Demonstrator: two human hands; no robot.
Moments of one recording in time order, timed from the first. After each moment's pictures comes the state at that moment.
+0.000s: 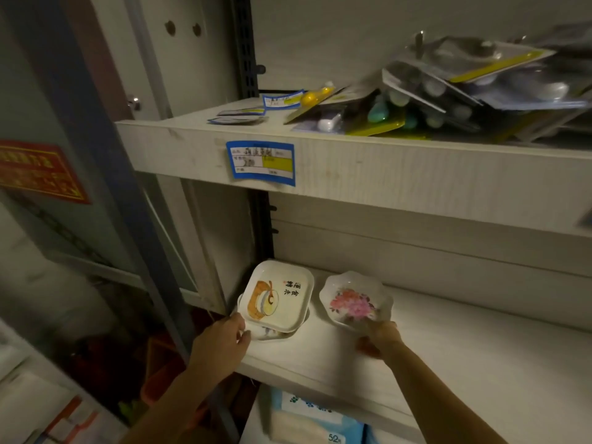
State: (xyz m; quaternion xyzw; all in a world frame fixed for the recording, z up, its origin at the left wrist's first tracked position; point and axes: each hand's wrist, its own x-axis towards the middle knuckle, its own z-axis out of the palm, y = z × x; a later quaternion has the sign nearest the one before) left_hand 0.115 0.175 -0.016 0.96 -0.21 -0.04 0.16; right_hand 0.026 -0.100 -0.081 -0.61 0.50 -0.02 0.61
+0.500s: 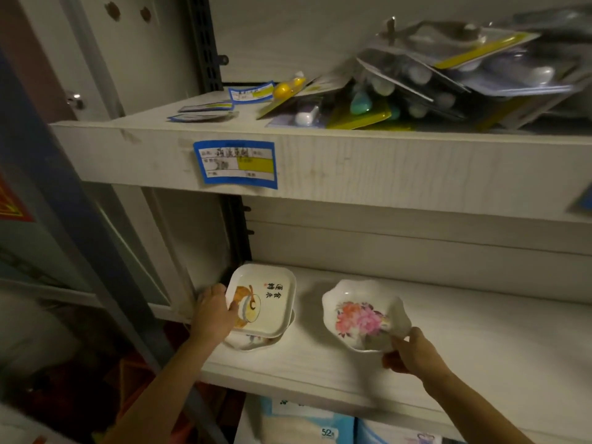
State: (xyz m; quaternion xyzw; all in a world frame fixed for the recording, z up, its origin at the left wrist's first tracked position) left_hand 0.185 0.133 -0.027 0.95 -0.19 -0.04 0.24; right_hand -0.061 -0.091 -0.039 -0.67 0.48 -0.08 0.57
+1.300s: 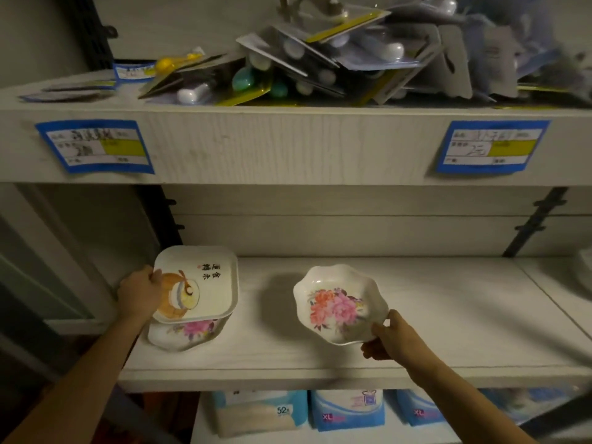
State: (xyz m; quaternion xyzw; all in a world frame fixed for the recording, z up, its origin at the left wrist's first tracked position) left_hand 0.208 0.107 -0.012 0.95 -0.17 0.02 0.28; right_hand -0.139 -0.091 0.003 -0.66 0.47 -0.08 0.58
